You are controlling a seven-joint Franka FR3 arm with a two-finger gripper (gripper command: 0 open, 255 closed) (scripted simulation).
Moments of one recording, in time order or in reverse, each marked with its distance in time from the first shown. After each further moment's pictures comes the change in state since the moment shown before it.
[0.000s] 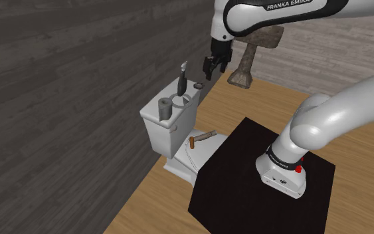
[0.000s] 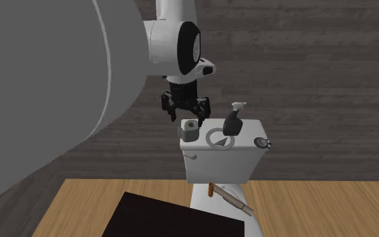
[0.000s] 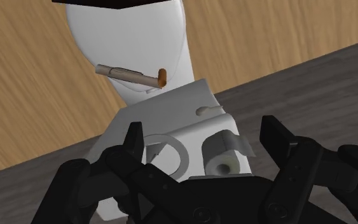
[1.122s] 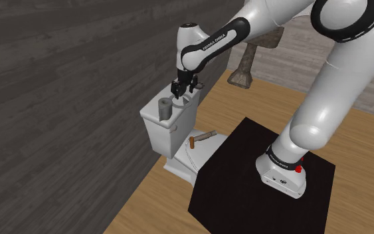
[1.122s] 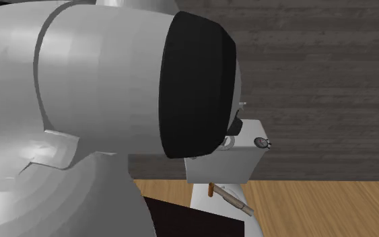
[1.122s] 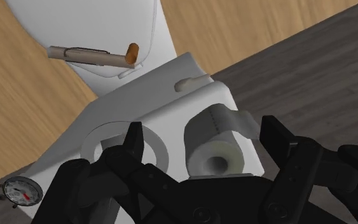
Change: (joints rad) arm 0.002 0.600 0.033 0.176 -0.003 0.440 0.154
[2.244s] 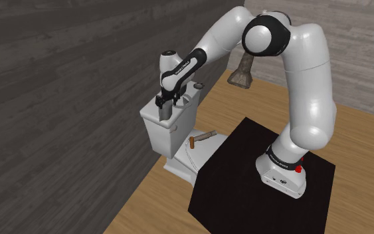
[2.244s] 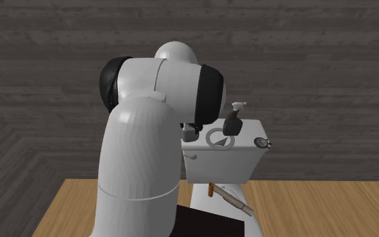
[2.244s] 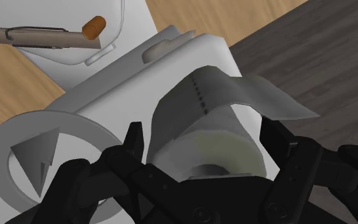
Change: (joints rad) arm 0.023 0.513 -0.018 0.366 -0.013 0.160 0.074
